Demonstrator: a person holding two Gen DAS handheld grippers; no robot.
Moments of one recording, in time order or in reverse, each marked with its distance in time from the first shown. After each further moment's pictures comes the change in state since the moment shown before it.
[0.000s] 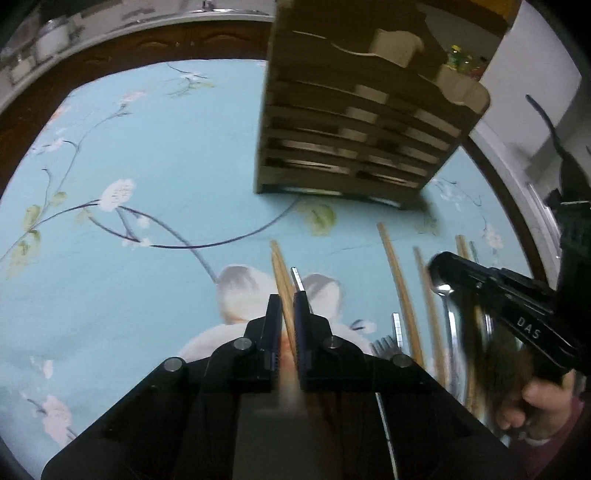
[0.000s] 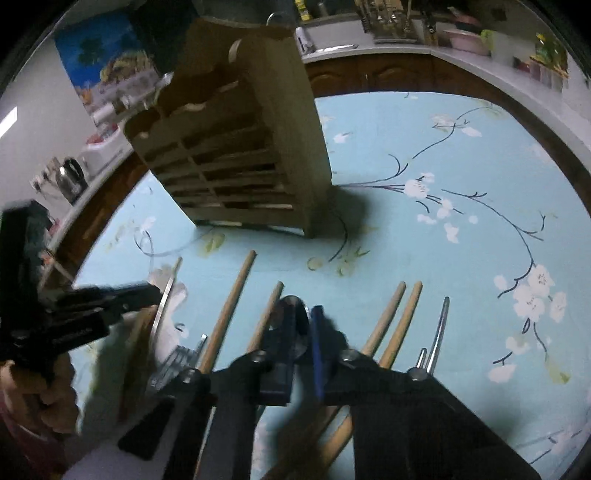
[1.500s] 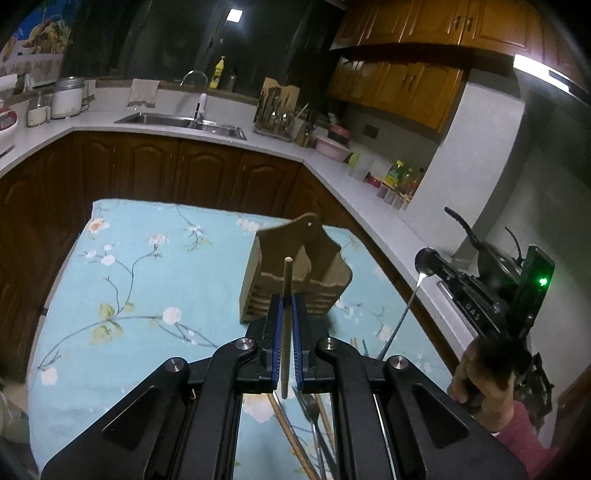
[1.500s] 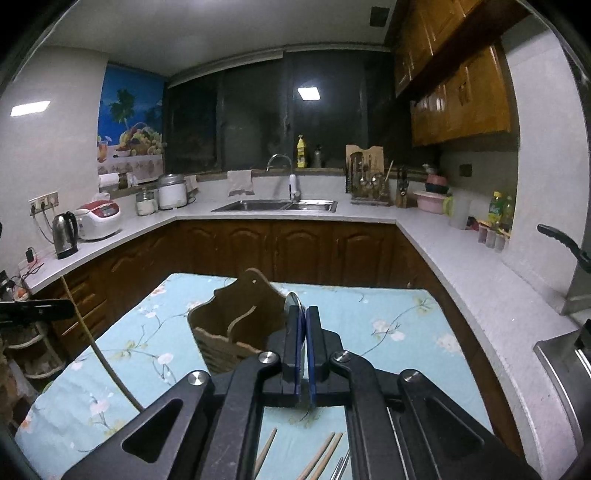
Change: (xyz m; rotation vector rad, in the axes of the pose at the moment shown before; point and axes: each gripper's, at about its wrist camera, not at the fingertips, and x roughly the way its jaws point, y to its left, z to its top) left arm -0.216 0.013 0.007 -0.034 -0.450 -0.167; right arm -0.149 0.082 0.052 -0.202 -0.556 -0.236
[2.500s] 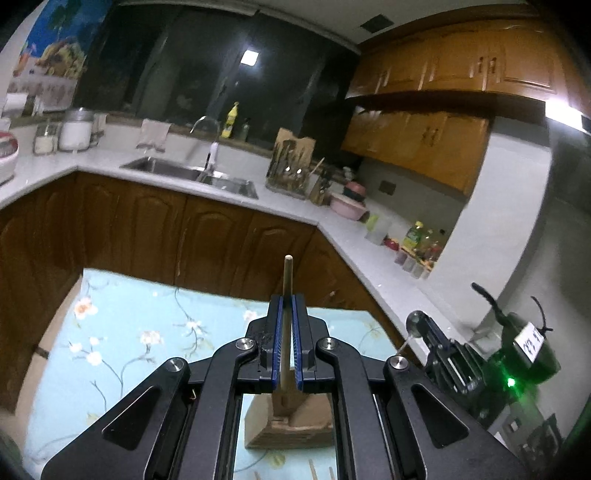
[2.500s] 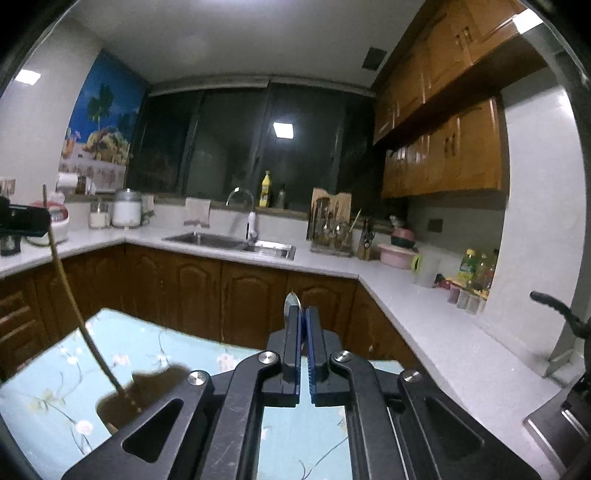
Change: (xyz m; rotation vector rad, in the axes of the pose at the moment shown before) left arm 0.088 0.025 0.105 -0.049 -0.189 0.052; right arm 0.108 0.017 0.033 -0.110 -0.159 -0.205
